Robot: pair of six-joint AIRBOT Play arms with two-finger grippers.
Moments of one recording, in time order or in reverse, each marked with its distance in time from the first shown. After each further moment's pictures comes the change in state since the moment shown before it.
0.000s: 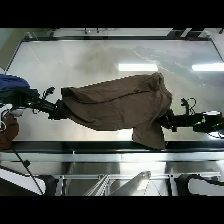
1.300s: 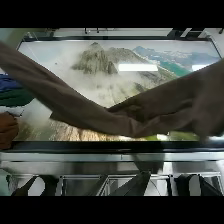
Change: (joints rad) left arm 0.346 0.933 0.462 -0.649 0.267 0.238; right arm -0.448 0.949 0.493 0.882 0.349 -0.314
